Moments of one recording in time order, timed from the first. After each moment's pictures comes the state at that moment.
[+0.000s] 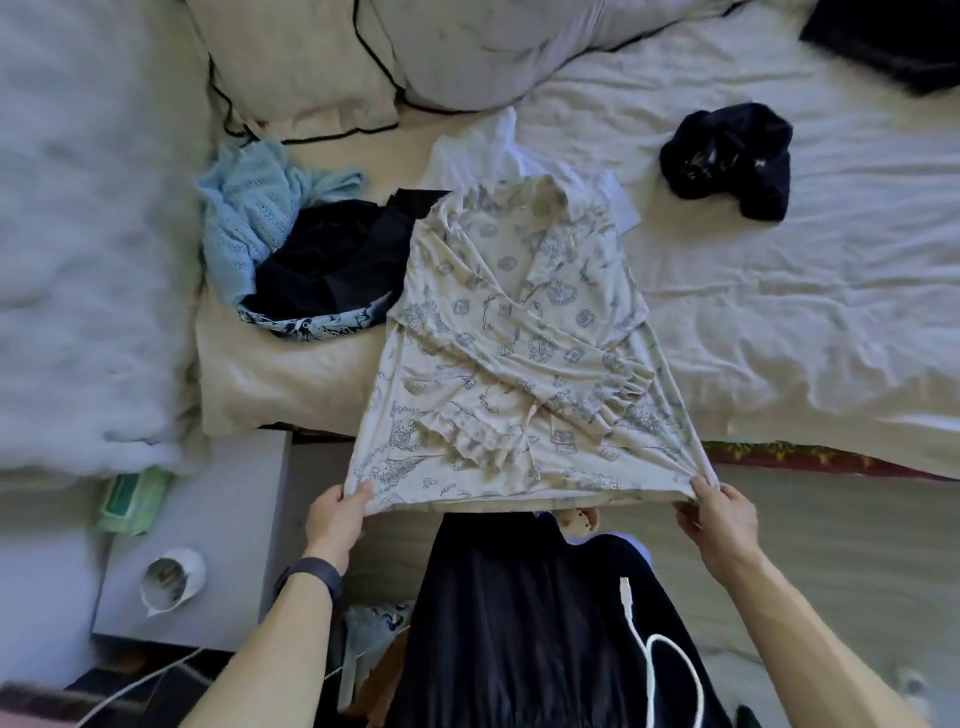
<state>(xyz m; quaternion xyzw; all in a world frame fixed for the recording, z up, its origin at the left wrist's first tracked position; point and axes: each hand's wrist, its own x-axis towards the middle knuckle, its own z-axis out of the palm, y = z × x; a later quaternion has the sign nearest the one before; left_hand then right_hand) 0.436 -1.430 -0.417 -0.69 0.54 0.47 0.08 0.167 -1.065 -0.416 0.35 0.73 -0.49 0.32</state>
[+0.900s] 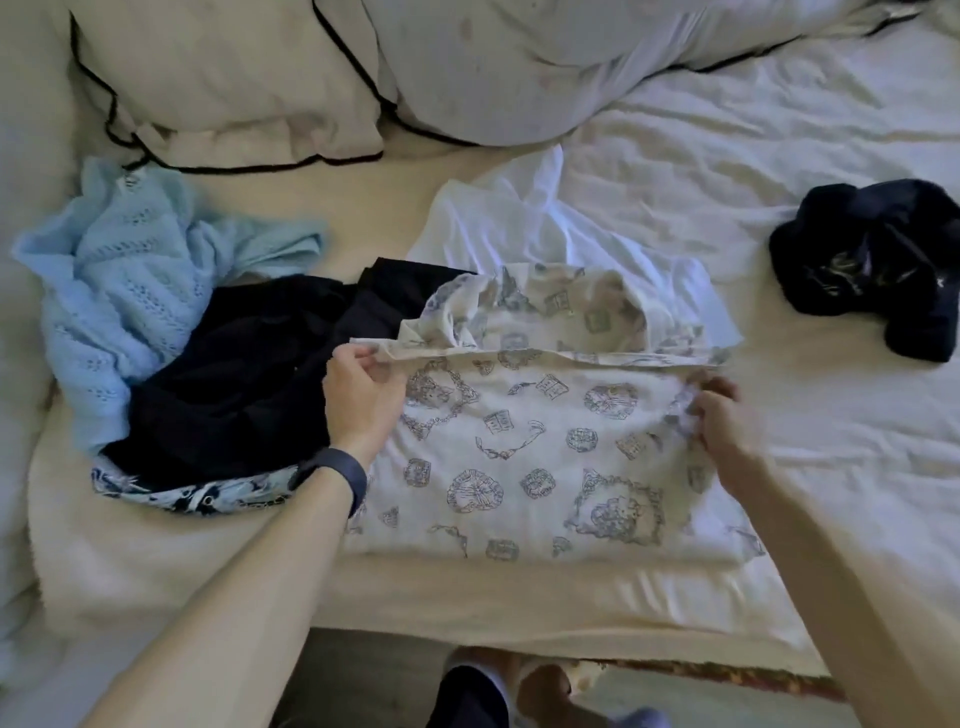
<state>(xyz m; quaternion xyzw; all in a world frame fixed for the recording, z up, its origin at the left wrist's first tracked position) 0.102 -1.643 -0.550 -0.57 0.71 0.40 -0.03 -0.120 -1.332 -0.559 0.17 0.83 -0.44 0.30</state>
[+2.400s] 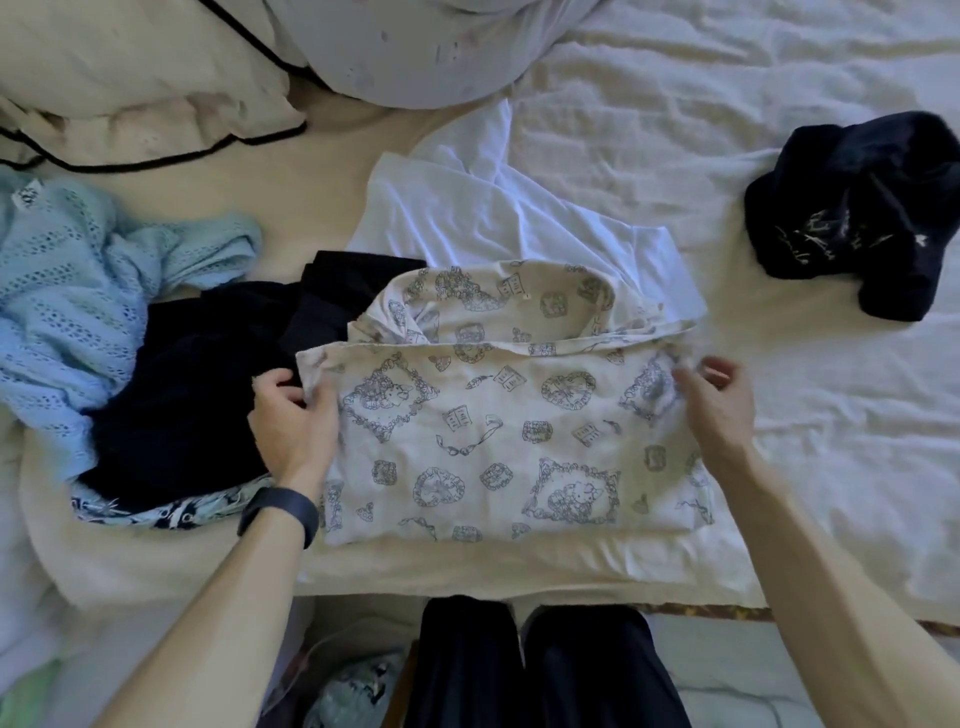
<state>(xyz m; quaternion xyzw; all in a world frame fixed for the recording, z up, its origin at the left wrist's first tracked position) 0.105 -1.644 -0.532 -0.67 0.68 0.31 0.00 -0.145 -1.304 -0.563 0.23 0.84 -0.40 0.28</state>
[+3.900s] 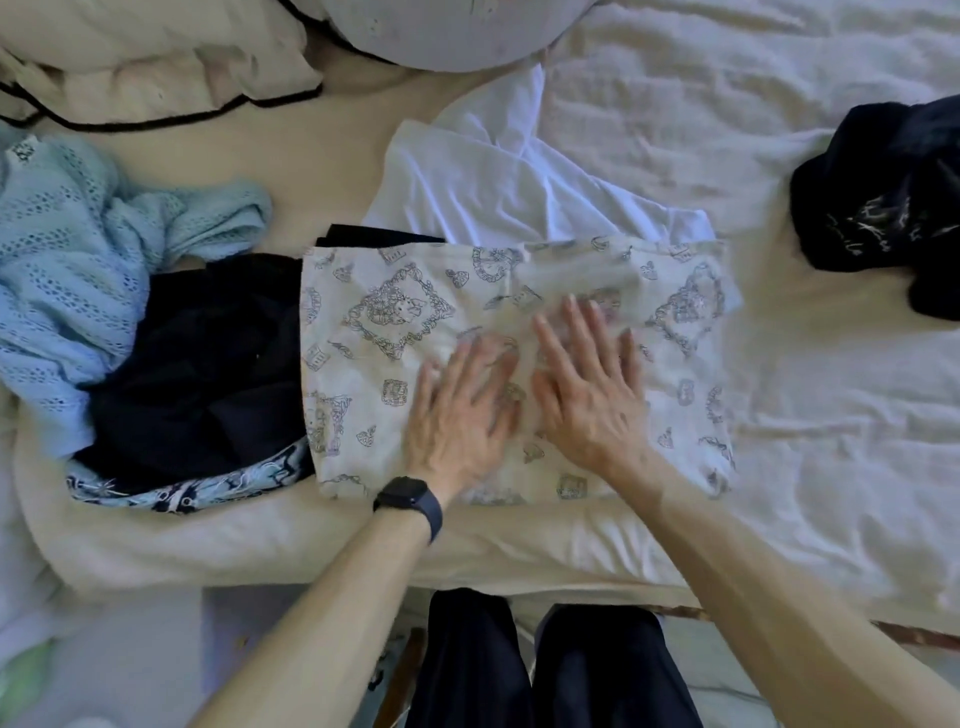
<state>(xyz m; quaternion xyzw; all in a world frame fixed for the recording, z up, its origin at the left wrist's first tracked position) 0.067 -1.542 -0.575 -0.20 0.95 0.15 0.17 -0.062 -1.405 -0.564 -0.35 0.91 -0.11 0.18</state>
